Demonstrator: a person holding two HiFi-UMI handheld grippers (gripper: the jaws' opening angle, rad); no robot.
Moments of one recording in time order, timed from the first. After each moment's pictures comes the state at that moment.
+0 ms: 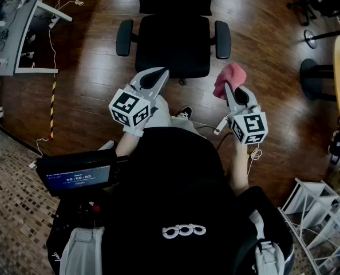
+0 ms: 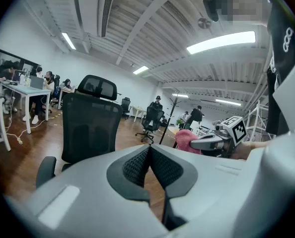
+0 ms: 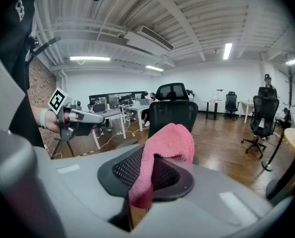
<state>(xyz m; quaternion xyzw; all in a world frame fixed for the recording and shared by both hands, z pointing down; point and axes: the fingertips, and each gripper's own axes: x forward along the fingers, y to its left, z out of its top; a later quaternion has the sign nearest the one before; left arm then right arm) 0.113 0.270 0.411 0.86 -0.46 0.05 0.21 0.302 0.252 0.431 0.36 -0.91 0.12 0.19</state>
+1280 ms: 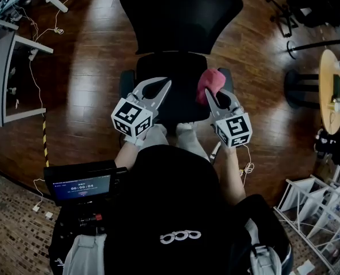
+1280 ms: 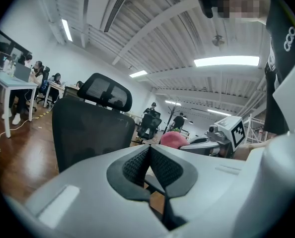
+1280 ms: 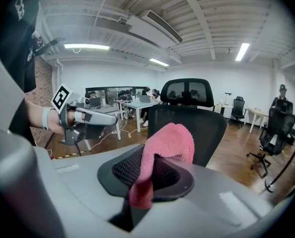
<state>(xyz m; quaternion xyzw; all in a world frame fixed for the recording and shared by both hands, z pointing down) -0.007 0.048 0.403 0.90 -0.38 0.00 0.21 0.113 0.051 0.418 0.36 -0.90 0.09 0.23</state>
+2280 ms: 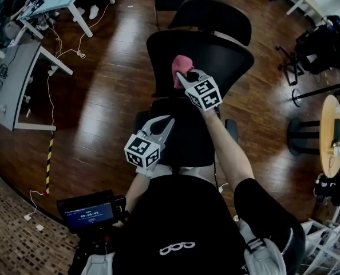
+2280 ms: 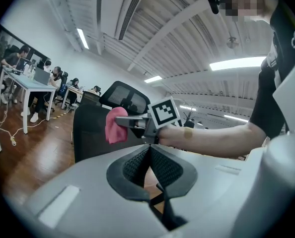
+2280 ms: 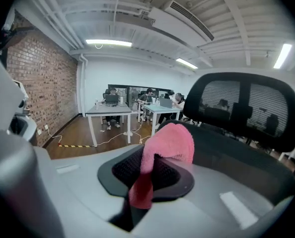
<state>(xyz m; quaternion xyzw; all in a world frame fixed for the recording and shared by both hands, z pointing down) -0.043 0.019 0.411 0.86 -0.46 -0.02 0.23 -0.072 -0.159 0.439 0.22 -0.95 0.02 0.24</state>
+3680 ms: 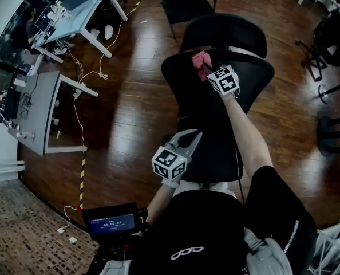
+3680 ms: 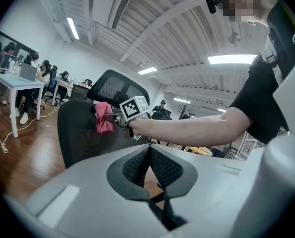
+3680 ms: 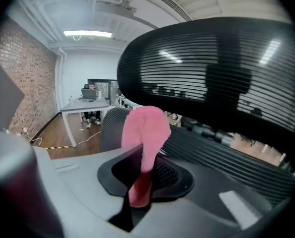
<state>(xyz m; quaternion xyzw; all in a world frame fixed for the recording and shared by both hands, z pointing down) -0.034 -0.045 0.418 0.88 -0.41 0.02 0.24 -0.066 -0.339 0.488 0.30 -0.91 0.04 0.27</state>
